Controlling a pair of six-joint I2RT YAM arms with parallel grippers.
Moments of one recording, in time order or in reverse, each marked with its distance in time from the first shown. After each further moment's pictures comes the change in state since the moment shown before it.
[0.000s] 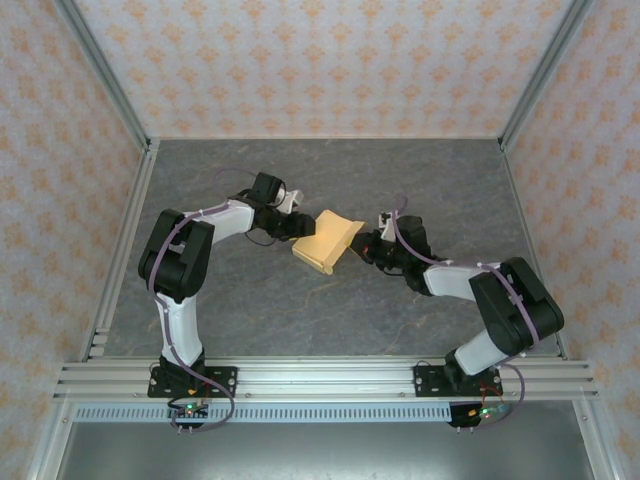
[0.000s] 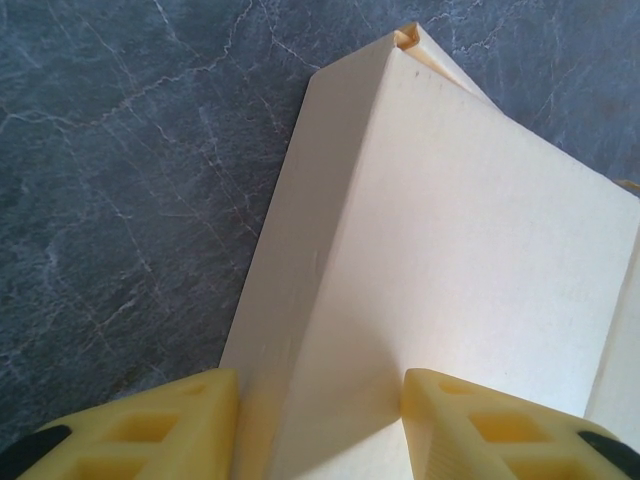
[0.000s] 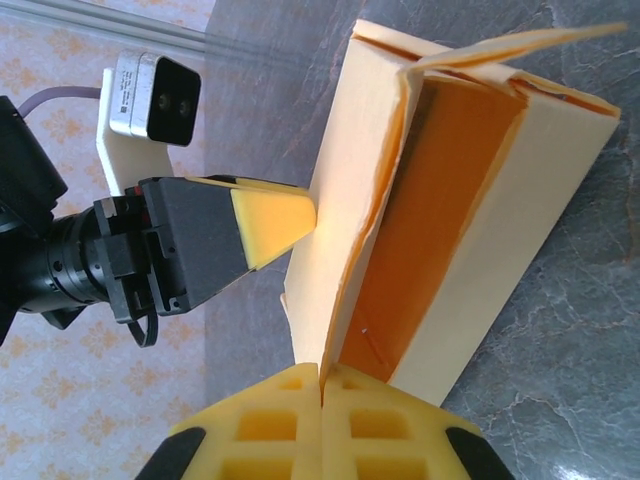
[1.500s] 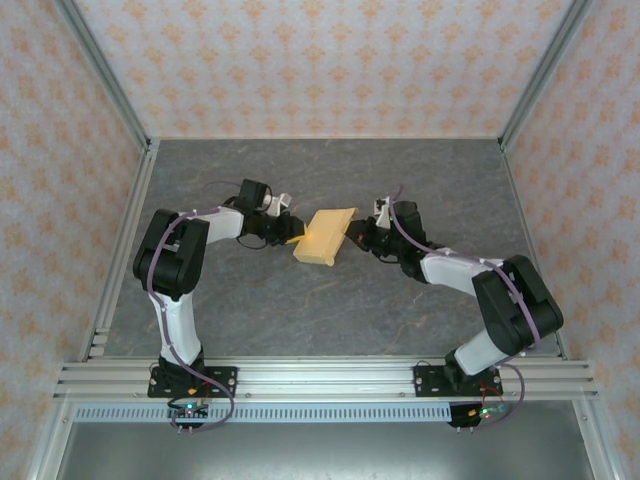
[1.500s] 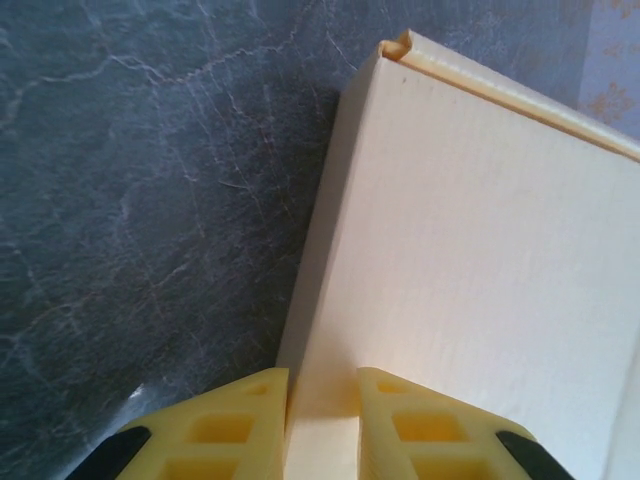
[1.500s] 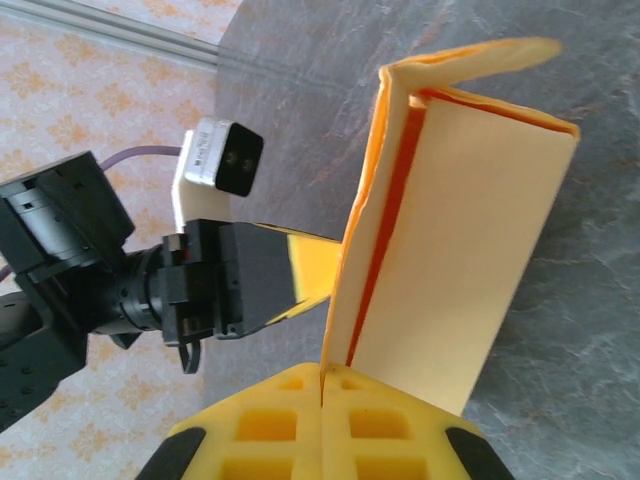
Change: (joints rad) left arm 0.079 0.001 -0.116 0.168 0.148 -0.167; right arm 0.018 0.005 0.151 -0.136 0.034 -0.048
